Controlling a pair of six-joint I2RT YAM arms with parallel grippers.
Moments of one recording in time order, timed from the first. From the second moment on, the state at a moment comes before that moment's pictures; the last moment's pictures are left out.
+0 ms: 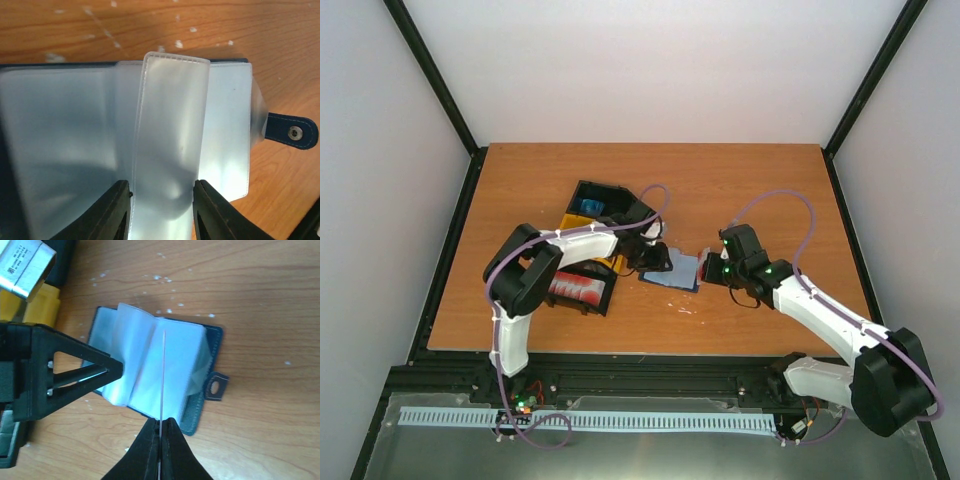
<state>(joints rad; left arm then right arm) -0.70 2.01 1.29 -0.36 0.45 -0.58 0.50 1.15 0.68 -0.42 -0.08 0.62</state>
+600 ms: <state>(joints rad) -0.70 1.86 1.24 -0.48 0.21 -0.59 0.50 1.29 0.65 -0.21 -0.22 0.73</state>
